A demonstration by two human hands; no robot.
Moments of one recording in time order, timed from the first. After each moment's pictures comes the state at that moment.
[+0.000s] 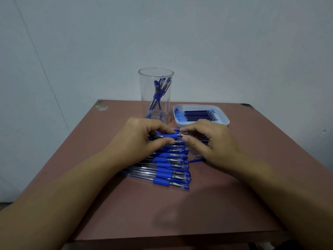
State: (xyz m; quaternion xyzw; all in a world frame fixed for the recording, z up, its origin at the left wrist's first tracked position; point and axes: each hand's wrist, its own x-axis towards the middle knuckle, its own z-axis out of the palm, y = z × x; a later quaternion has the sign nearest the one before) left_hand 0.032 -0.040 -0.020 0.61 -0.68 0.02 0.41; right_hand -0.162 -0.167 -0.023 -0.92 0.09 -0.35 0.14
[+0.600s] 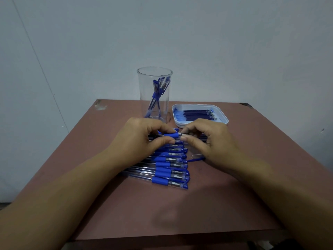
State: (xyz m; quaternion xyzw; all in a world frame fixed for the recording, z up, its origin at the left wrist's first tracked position) left_hand 0.027 -0.040 -0.020 0.59 -0.70 0.06 0.41; right_hand -0.161 -0.161 -0.021 -0.91 0.11 -0.35 0.20
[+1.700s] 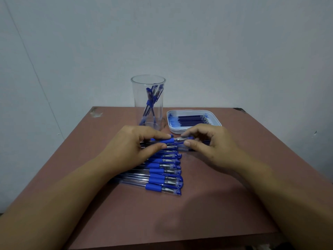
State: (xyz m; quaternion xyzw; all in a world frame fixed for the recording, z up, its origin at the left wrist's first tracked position) left_hand 0.032 -0.041 -0.022 0.57 -0.71 0.04 0.41; right_hand -0.177 -0.170 -0.013 -0.89 0.16 -0.32 0.29
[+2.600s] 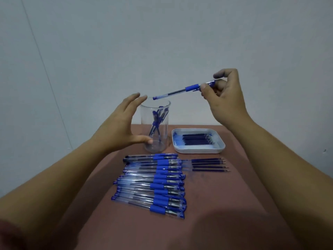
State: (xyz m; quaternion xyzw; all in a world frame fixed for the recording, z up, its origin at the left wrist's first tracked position) left_hand 0.102 -0.069 0.029 0.69 -0.64 0.15 0.30; right_hand -0.132 -0.217 0.093 -0.75 0.18 -0.53 0.35
